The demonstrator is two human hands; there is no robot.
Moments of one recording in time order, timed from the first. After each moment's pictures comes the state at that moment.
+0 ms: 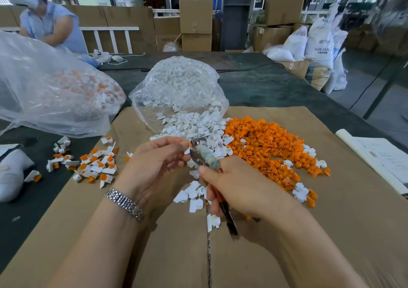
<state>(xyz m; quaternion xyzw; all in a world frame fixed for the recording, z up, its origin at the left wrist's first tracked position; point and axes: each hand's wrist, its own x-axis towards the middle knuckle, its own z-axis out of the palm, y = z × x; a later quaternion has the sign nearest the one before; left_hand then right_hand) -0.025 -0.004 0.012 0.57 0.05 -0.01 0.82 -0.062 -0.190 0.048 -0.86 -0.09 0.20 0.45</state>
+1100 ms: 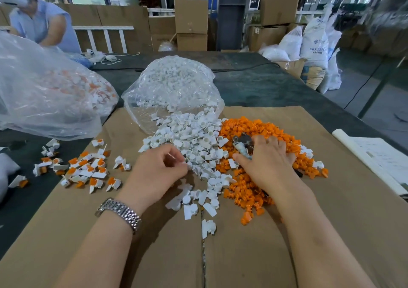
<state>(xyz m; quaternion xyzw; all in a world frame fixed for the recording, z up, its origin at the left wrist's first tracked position) -0.029 -0.009 0.003 0.89 0.02 0.05 0.45 0.003 -0.237 0.008 -0.98 0.07 -0.04 0.16</state>
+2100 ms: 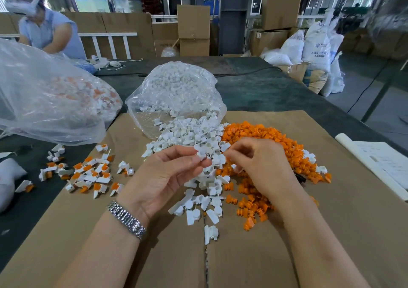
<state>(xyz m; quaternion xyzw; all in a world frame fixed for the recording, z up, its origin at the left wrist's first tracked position) -0.029 -0.017 0.013 0.49 0.00 -0.12 0.87 -0.007 -0.235 0.017 -0.90 -0.12 -0.13 0.39</state>
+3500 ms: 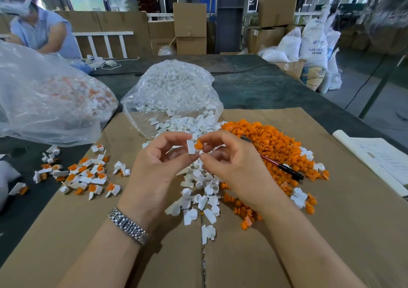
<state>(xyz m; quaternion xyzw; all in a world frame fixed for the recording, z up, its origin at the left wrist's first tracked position) -0.037 -0.029 0.013 0.64 -0.07 0.09 0.76 -0.024 -0.203 0.021 -0.76 -0.20 -0.04 0.61</state>
